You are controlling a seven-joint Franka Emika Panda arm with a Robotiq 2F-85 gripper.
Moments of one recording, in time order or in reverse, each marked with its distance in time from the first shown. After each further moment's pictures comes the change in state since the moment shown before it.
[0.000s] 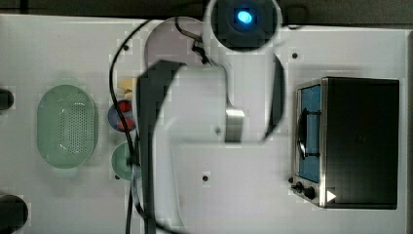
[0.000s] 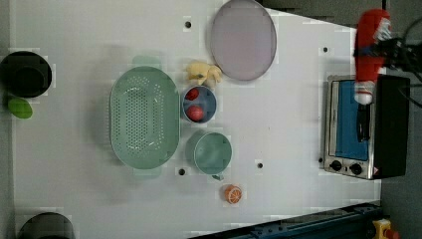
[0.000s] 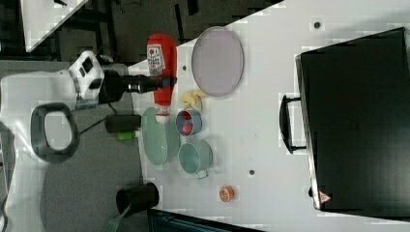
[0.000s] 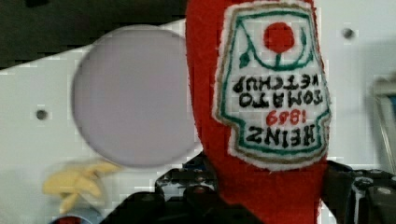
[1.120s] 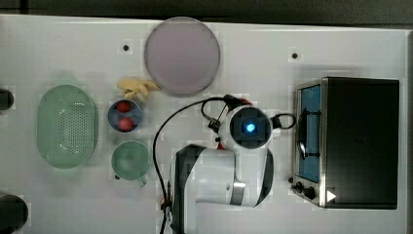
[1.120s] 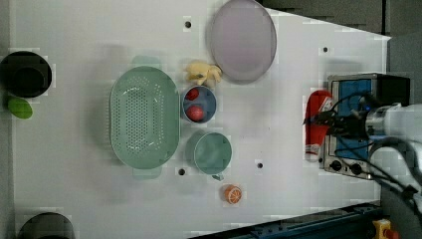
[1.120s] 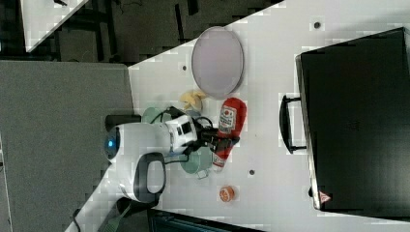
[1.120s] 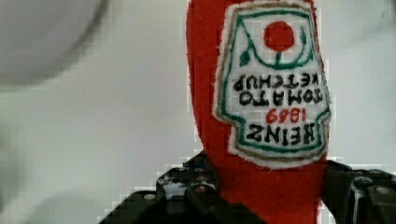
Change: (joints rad) arm -0.024 -0.111 -0.049 -0.666 0.010 0.370 0.123
